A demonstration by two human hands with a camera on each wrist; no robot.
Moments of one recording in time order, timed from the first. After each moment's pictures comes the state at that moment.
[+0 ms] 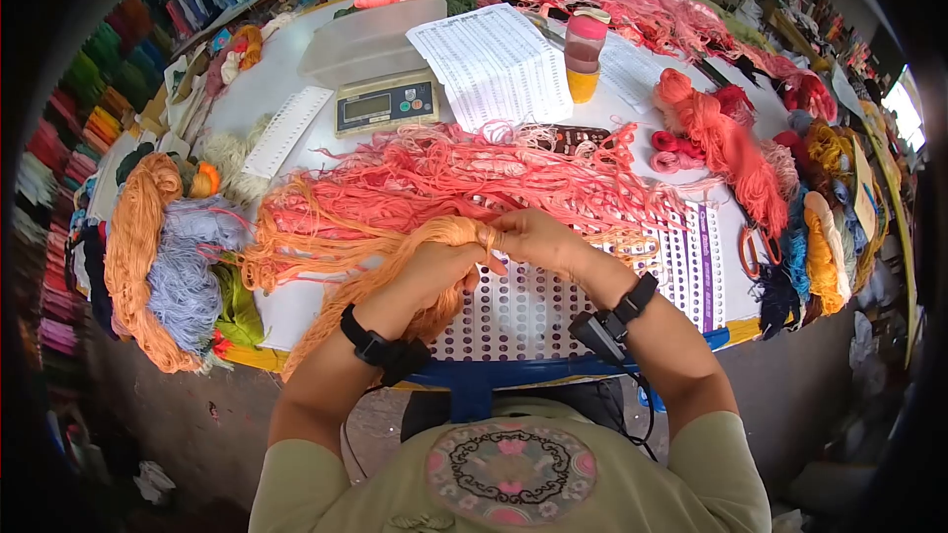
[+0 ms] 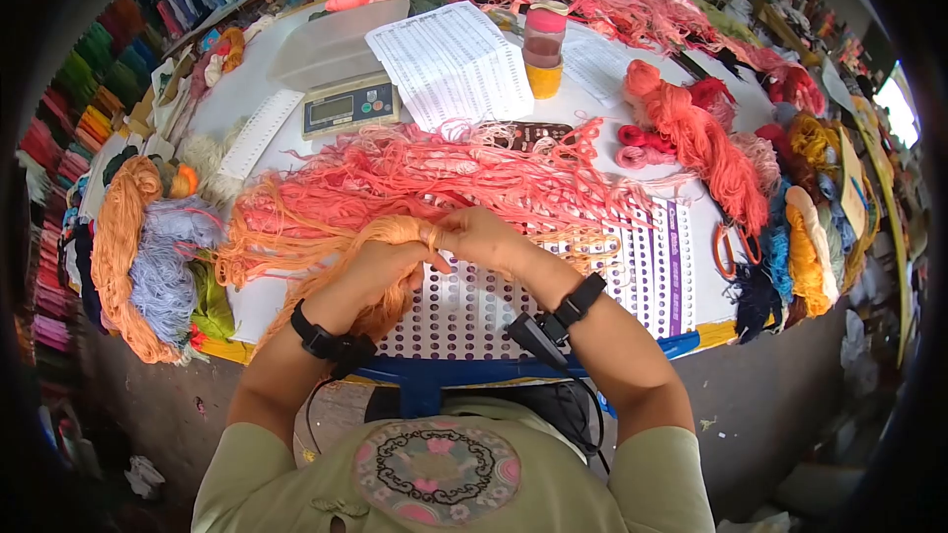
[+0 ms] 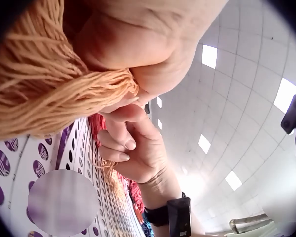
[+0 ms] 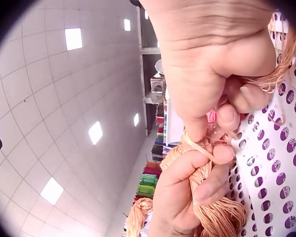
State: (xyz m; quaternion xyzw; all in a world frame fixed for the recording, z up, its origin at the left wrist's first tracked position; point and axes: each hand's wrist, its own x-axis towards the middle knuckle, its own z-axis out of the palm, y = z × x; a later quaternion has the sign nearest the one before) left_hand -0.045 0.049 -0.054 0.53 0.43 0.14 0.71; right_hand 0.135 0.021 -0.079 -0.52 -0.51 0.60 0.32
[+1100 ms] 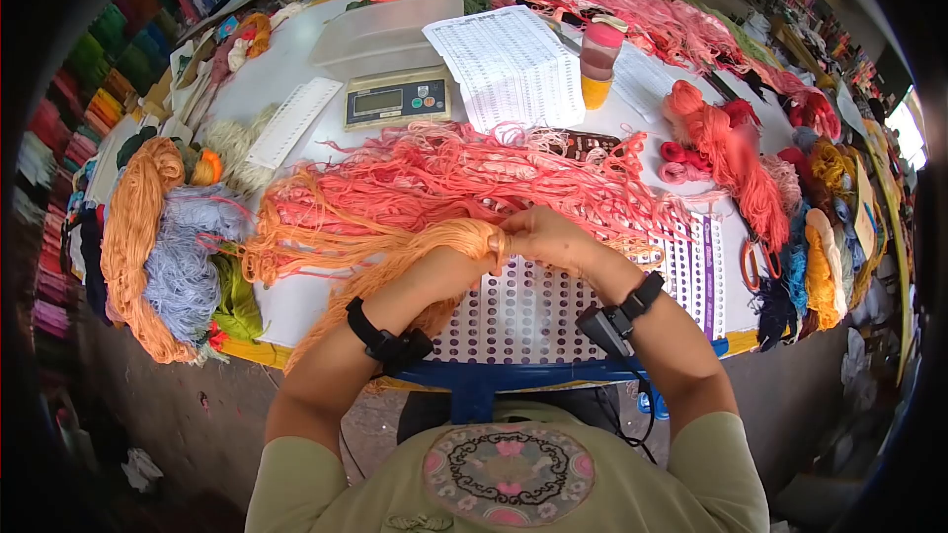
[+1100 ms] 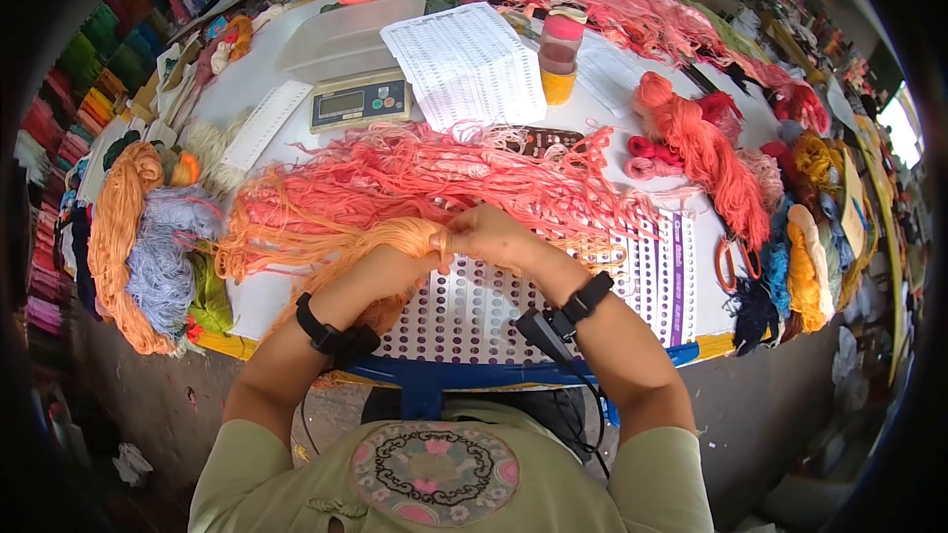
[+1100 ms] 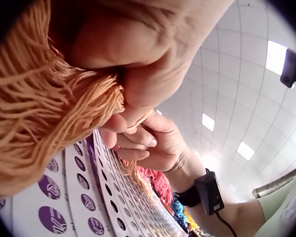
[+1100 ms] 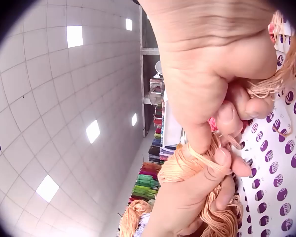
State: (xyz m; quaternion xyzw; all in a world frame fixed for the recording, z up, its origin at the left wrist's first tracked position) left_hand -0.051 0.065 -0.082 0.72 0.36 0.10 0.59; right_hand 0.138 0.031 -0.079 -0.52 -0.55 0.58 0.30
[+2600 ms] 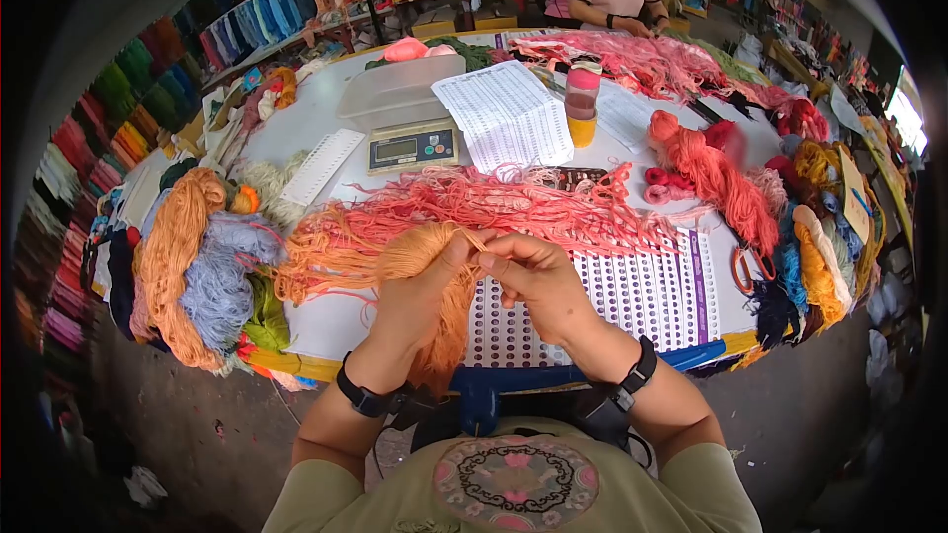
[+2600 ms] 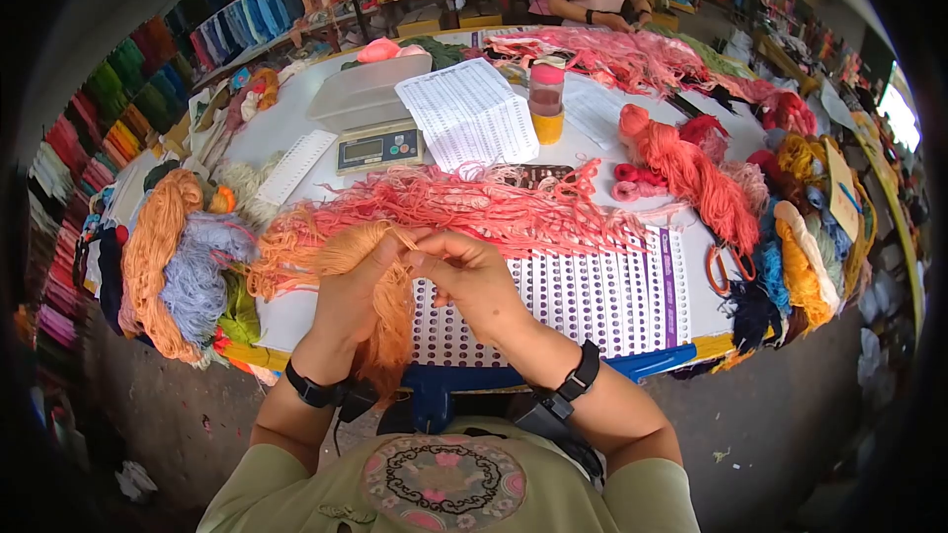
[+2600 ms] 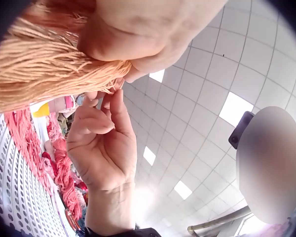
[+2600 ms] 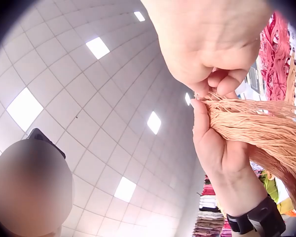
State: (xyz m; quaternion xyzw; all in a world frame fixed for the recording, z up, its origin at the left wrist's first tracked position) left_hand -0.070 -0.014 0.025 0.54 0.25 0.46 0.66; right_hand 0.080 -0.056 0.008 -0.38 -0.41 0.57 0.60
